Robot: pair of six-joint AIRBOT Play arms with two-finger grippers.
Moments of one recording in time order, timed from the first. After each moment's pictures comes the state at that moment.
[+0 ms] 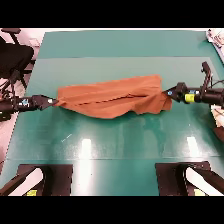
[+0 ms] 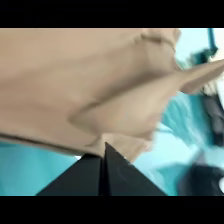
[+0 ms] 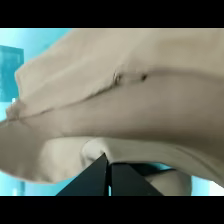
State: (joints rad) left arm 0.44 -1.01 0.75 0.44 -1.29 -0.82; right arm -0.24 -1.02 0.85 -0.60 1.11 1.27
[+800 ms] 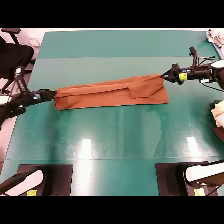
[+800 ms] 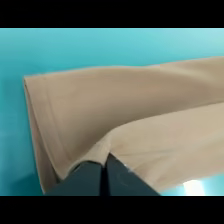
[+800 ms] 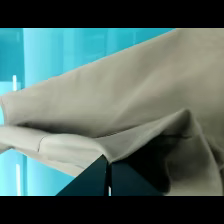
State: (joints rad) left arm 0.23 -1.13 0.72 0.50 -0.61 -0.62; right arm -0.25 -1.63 1.38 -0.60 1.18 1.20
